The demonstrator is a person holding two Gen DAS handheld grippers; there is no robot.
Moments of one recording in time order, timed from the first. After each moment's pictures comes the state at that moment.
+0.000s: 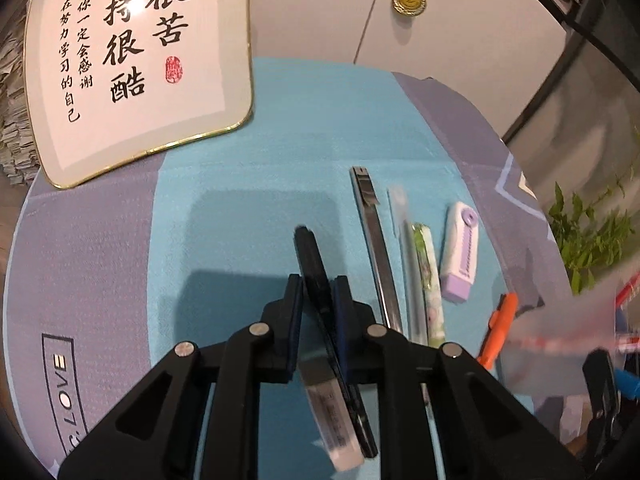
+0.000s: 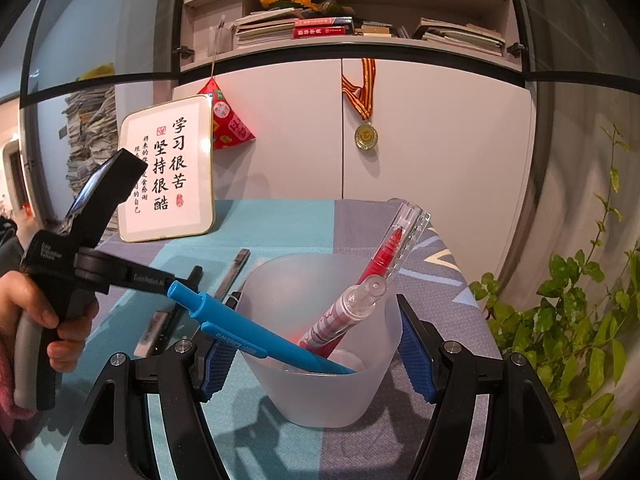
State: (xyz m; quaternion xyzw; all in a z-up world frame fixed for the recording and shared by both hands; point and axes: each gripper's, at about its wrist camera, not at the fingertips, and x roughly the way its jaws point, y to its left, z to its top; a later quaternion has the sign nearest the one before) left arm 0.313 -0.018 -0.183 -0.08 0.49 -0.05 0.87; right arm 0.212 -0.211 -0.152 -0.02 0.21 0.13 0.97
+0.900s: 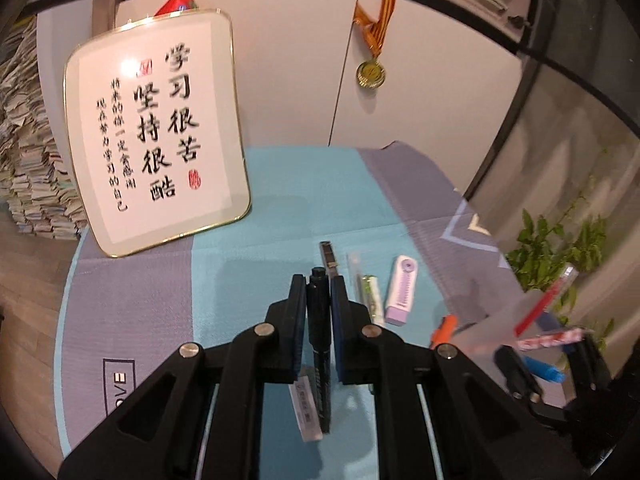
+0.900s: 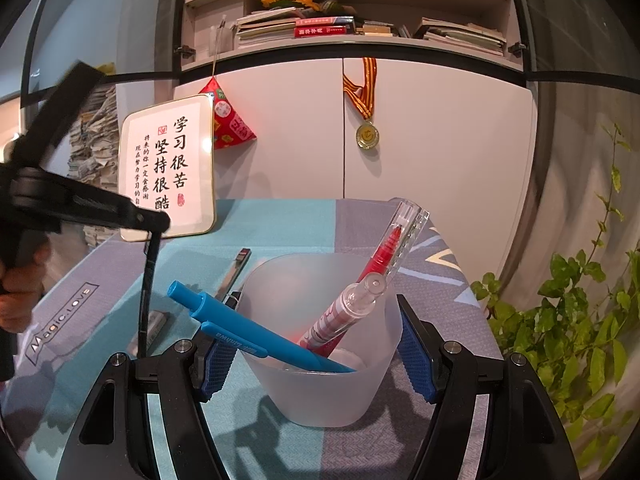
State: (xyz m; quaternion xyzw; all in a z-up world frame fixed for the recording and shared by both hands) left arm 0.265 -0.026 -0.106 -0.05 0.38 -0.07 0.92; right arm 0.213 -0.210 -0.152 -0.02 0.21 0.13 0.97
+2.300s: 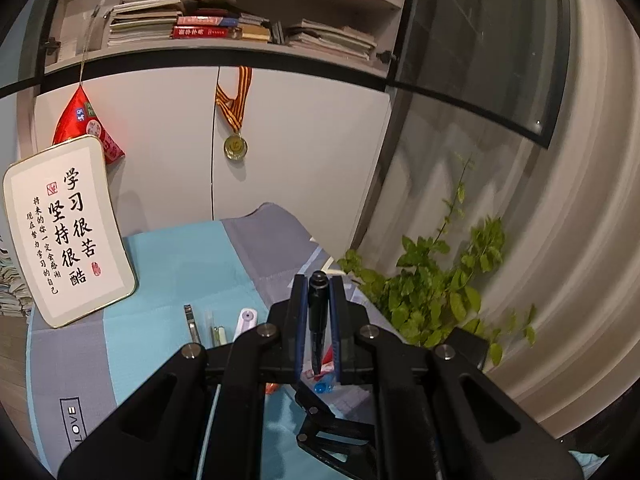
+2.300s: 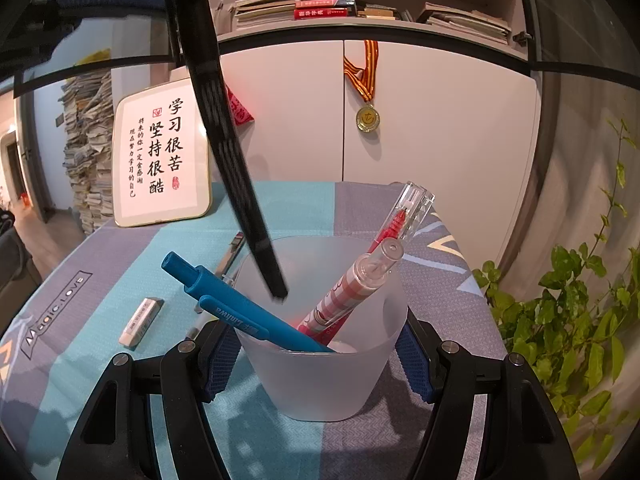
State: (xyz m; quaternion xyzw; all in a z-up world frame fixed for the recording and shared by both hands) left arm 0.205 -0.112 -0.024 -0.03 0.28 -0.23 0.93; right arm 0.220 -0.206 -0.156 -0.03 0.24 0.12 0.96
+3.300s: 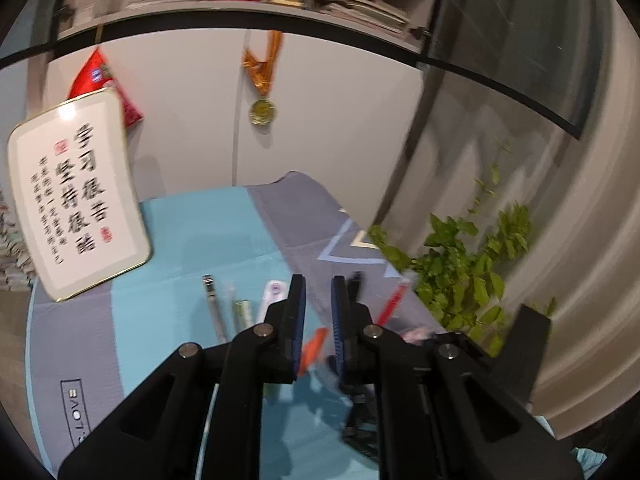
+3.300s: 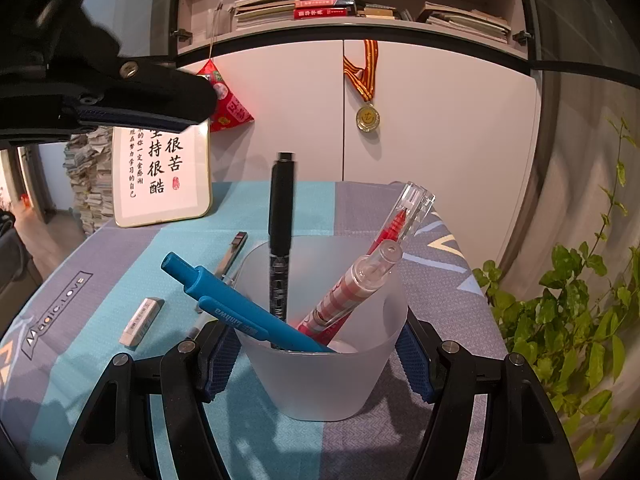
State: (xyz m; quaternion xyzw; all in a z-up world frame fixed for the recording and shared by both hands) left arm 0.227 -0.085 -0.053 -0.04 0.33 -0.19 0.92; right arm 0.219 -0.205 -0.155 -0.03 0.24 0.12 0.96
